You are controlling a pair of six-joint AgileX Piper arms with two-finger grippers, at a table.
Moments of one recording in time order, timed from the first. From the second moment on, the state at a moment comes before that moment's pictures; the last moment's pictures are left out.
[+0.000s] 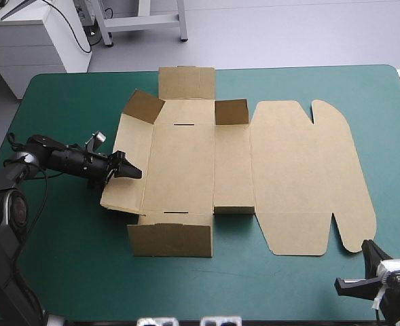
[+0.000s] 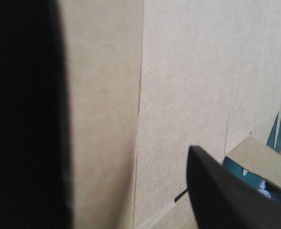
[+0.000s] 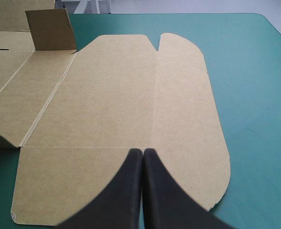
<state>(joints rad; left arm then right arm) 0.18 1.93 -1.19 -0.99 1.20 0.64 -0.03 -0.01 -0.39 0.10 0.75 -0.06</state>
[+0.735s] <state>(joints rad) 0.17 1.89 -1.46 -0.54 1.22 0.48 -0.03 -0.01 -0.39 0.10 0.75 -0.06</state>
